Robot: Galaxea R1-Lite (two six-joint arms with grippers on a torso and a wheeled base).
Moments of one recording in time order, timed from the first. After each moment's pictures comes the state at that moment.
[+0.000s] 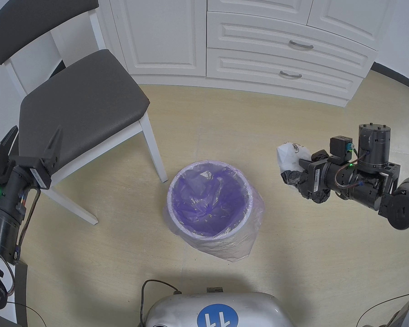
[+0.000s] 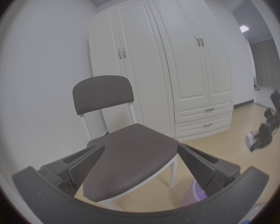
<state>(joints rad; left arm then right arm) -0.40 1.30 -0.26 -1.40 0.44 0.30 0.39 1.70 -0.78 -0.67 -0.06 0.00</state>
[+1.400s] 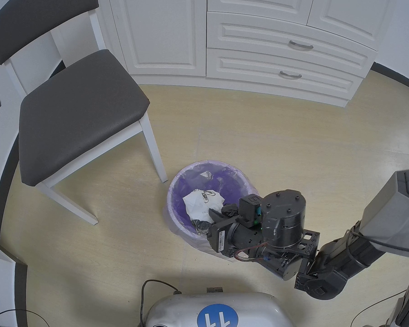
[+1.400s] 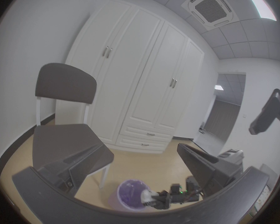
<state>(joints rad) -0.47 0.77 -0.62 -0.48 -0.04 -0.15 0.85 2.06 -0.76 -1.10 -0.27 0.20</state>
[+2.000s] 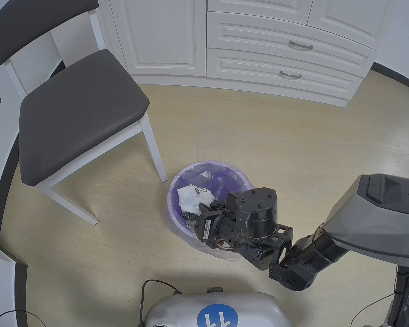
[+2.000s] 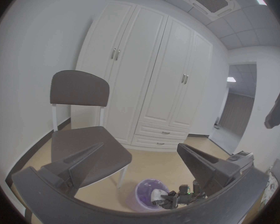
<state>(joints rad) -0.30 0.78 -0.65 -0.42 -0.04 -0.13 0.83 2.22 -0.93 -1.09 -0.27 0.32</state>
